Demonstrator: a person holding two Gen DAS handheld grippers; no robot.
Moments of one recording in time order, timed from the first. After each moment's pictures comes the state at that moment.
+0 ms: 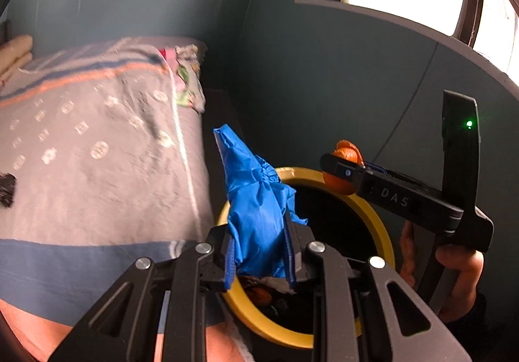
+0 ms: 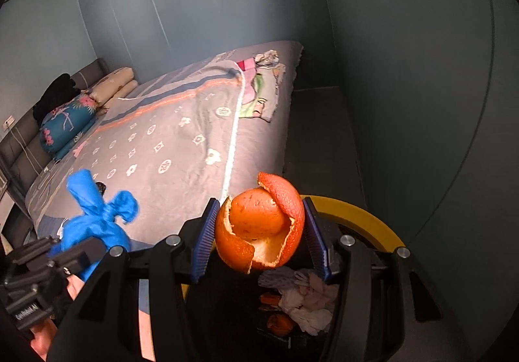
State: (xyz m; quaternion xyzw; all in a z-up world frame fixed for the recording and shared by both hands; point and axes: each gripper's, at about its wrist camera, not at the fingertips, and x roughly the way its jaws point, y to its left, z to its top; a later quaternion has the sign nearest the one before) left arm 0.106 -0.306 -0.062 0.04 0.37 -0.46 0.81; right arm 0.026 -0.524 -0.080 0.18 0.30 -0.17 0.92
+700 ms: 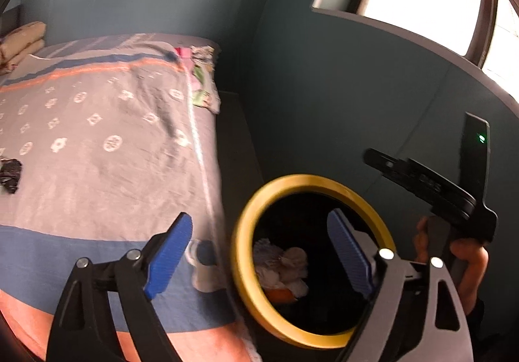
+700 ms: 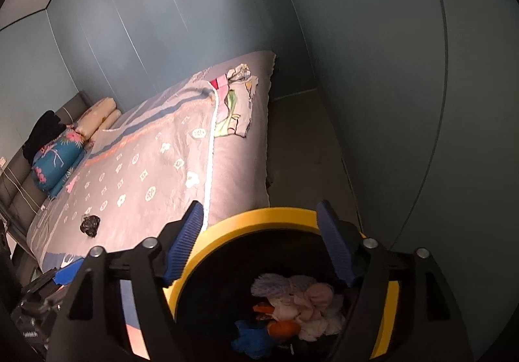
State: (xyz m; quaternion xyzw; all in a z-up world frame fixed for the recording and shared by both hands) left arm 0.125 -0.283 -0.060 0.01 0.37 -0.43 0.82; right arm 0.013 -0.545 -0.079 0.23 0.25 -0.21 0.92
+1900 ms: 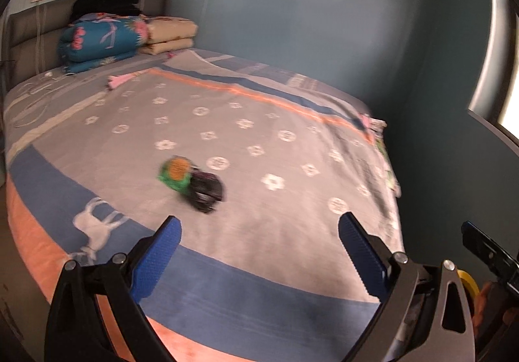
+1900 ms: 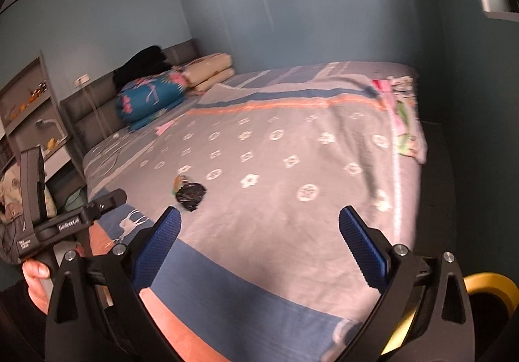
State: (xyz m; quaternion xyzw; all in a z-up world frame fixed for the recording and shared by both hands) left arm 0.283 -0.016 -0.047 -0.08 0.33 -0.15 0.93; right arm 0.208 -0.313 -0.043 0.11 0.27 0.05 0.95
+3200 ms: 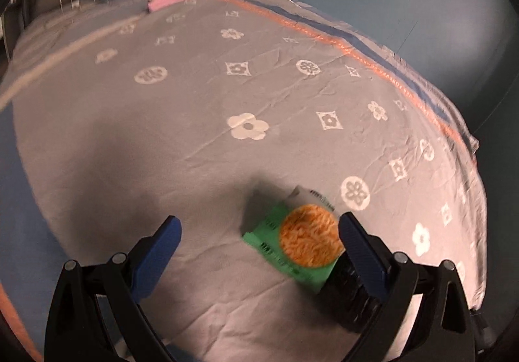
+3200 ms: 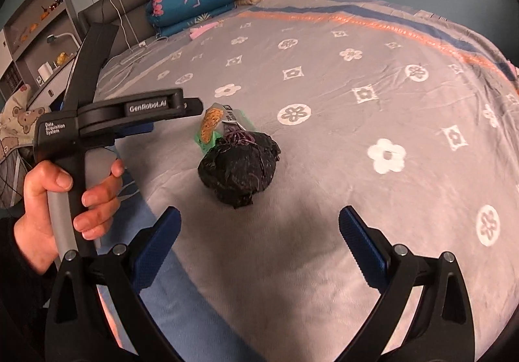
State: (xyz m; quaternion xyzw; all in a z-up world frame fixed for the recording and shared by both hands) left arm 0.540 0.064 -0.184 -0.14 0.46 -0.06 0.88; right arm 0.469 -0.134 -0.194 0.03 0.42 0.15 0.89
